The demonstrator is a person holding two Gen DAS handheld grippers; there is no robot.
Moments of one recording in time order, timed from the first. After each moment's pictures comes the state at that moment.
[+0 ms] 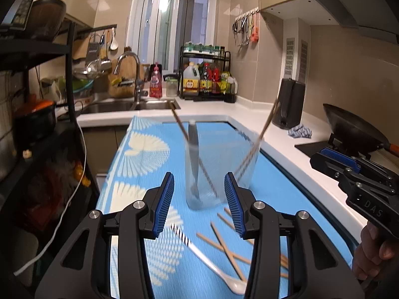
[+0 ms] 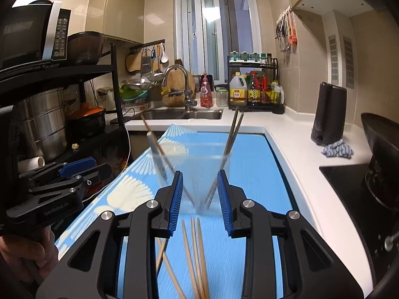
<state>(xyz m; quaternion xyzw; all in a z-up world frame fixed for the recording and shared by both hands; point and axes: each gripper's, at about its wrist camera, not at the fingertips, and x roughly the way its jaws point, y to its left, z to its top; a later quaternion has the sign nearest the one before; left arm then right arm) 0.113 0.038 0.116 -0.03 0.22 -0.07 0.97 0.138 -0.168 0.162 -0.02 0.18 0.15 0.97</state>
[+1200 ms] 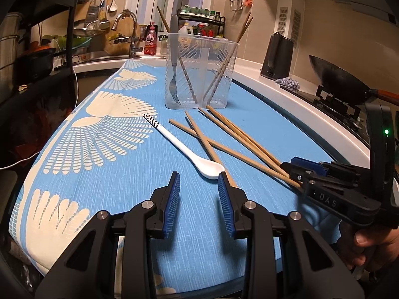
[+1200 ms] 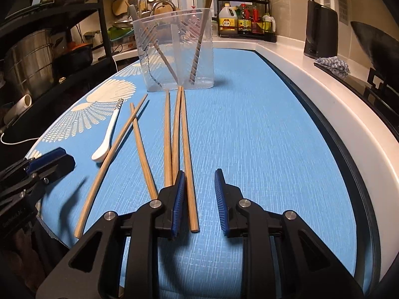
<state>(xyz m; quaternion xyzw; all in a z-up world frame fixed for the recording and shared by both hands) 0.035 0.006 -0.005 -0.05 0.28 -0.08 0.95 0.107 -0.194 0.012 -0.03 0.34 0.12 0.93</state>
